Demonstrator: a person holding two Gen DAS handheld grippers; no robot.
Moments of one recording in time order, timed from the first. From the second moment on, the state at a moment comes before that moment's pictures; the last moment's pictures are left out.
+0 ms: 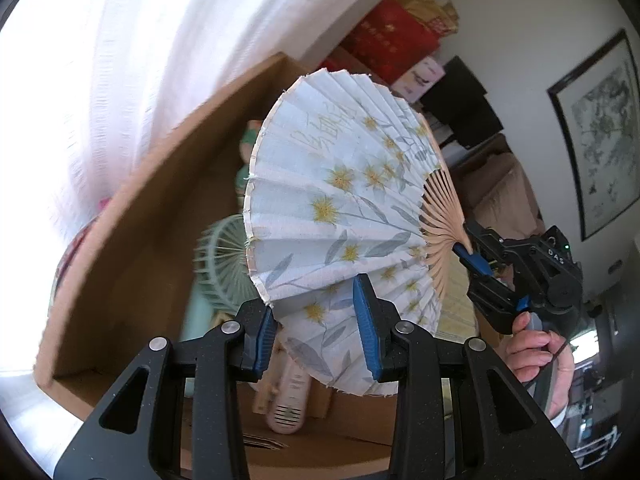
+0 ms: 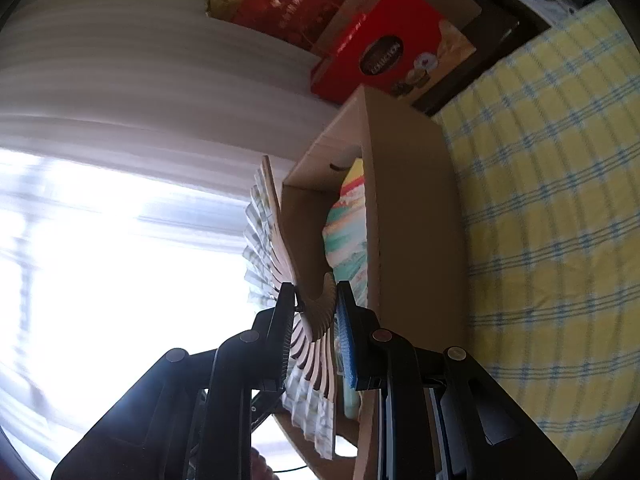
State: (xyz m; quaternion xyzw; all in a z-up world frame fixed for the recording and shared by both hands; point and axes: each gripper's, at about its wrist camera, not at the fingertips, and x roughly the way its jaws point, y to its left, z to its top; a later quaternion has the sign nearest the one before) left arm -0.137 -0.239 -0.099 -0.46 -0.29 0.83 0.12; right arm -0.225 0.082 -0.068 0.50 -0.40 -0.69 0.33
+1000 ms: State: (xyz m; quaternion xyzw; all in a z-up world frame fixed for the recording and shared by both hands) left arm -0.098 -0.210 -0.099 -0.49 -0.16 0.85 0.07; right arm -0.183 -0.001 -0.034 0.48 -0.09 -0.82 0.30
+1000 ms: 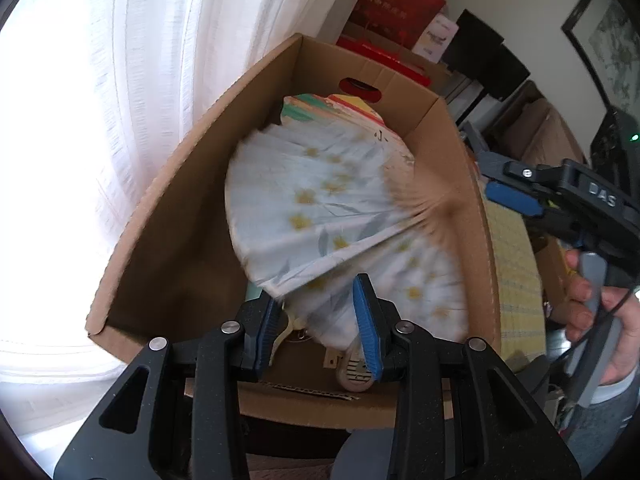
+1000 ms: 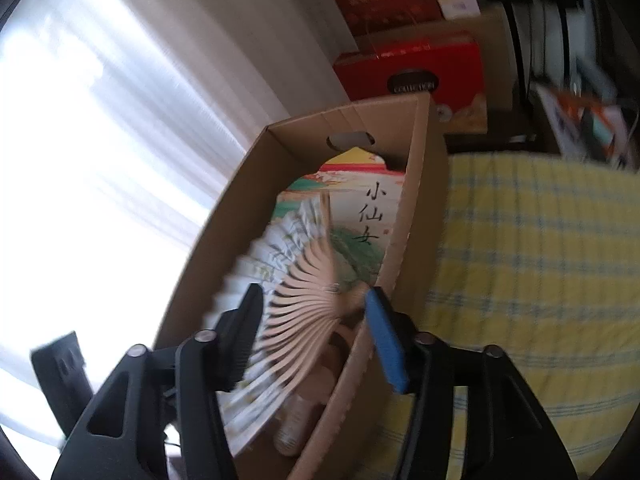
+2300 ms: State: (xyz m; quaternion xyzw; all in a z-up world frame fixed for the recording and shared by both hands) left arm -0.049 -0.144 -0.030 -0.41 -0.02 0.91 0.03; right arm -0.090 0.092 0.010 0.37 0.04 -0.90 0.23
